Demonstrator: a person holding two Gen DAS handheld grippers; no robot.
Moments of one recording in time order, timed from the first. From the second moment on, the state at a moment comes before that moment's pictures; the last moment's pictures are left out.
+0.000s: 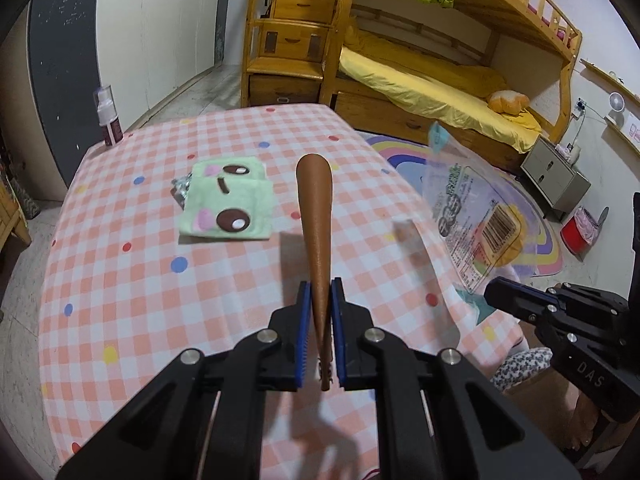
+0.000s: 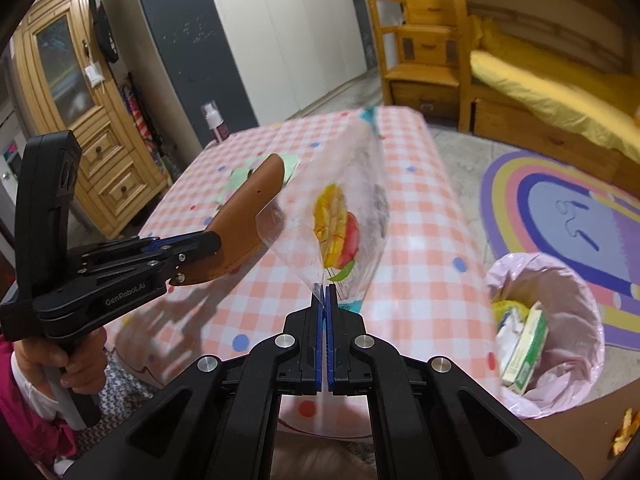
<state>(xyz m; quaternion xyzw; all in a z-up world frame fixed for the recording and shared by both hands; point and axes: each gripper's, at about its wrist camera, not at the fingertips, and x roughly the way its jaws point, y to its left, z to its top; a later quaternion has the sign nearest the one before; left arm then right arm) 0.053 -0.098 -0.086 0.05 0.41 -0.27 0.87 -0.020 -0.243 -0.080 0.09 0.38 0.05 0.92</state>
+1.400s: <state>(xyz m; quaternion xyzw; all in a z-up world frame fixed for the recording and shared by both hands) 0.044 -0.355 -0.116 0.14 0.42 -0.45 0.78 -0.092 -0.462 -0.147 0.25 0.39 -0.15 0.87</state>
